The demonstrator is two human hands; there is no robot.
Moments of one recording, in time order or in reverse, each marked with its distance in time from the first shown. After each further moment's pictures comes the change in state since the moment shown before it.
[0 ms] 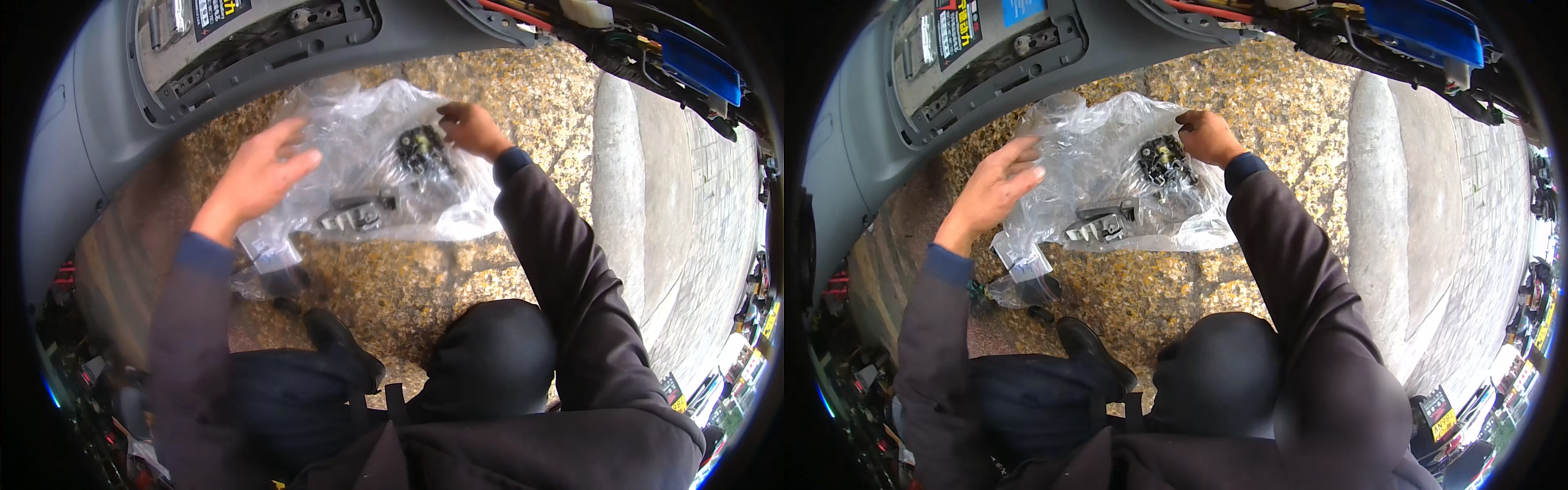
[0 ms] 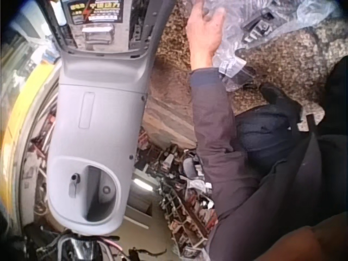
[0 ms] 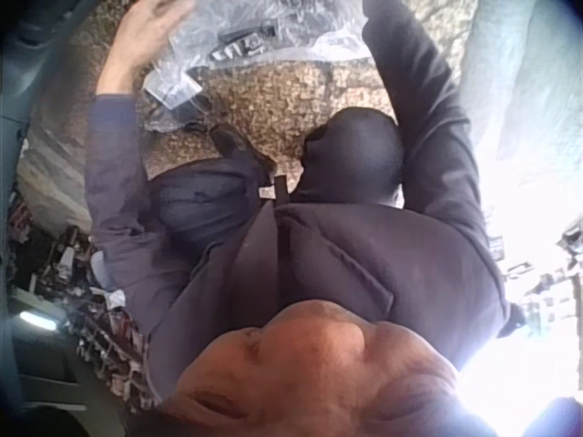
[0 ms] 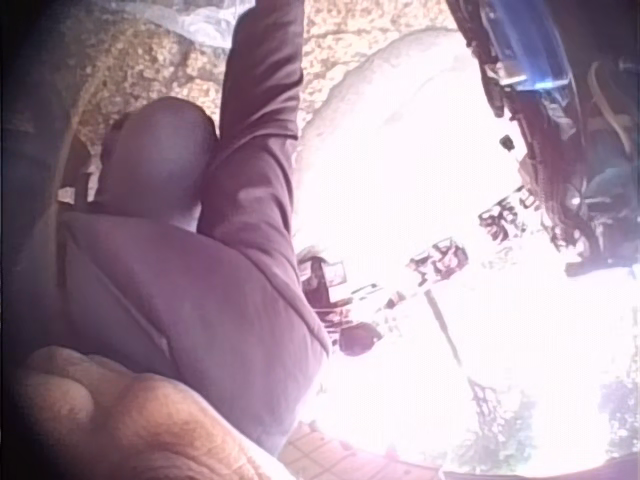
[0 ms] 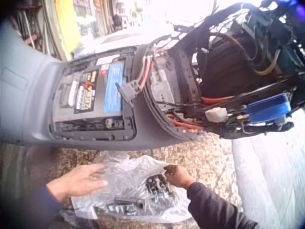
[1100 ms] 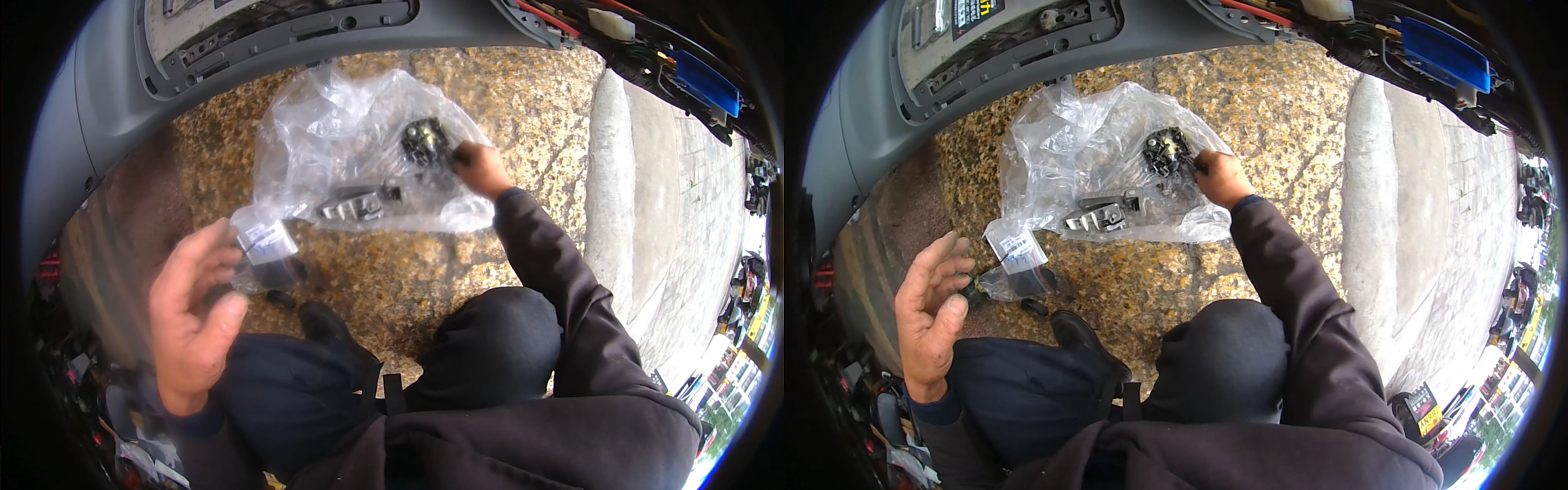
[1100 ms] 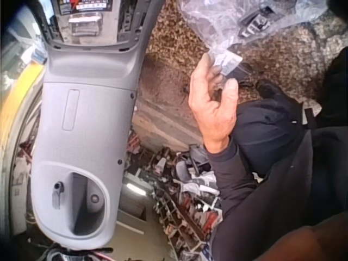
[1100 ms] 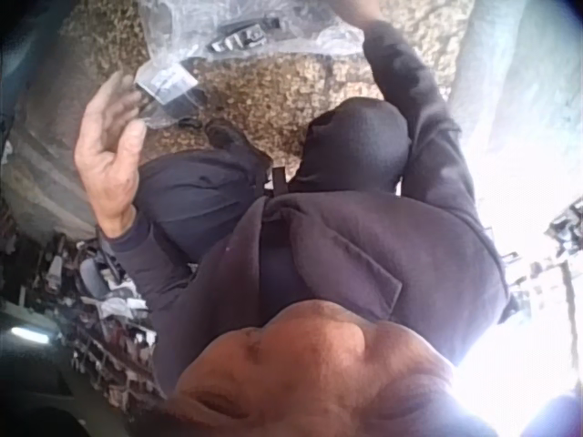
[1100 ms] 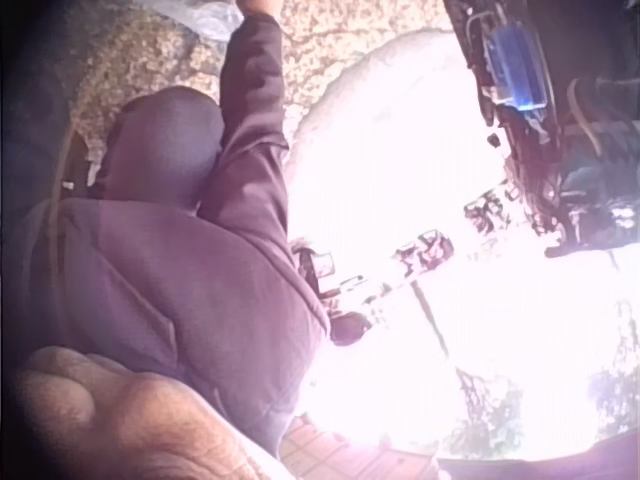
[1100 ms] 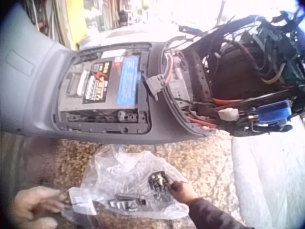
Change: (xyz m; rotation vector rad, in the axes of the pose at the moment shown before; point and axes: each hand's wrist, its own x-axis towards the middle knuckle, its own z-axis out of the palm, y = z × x) left_hand -0.177 0.033 -0.019 -0.276 0.300 -0.006; right_hand -0.068 0.026 0.031 -0.191 -0.009 -0.012
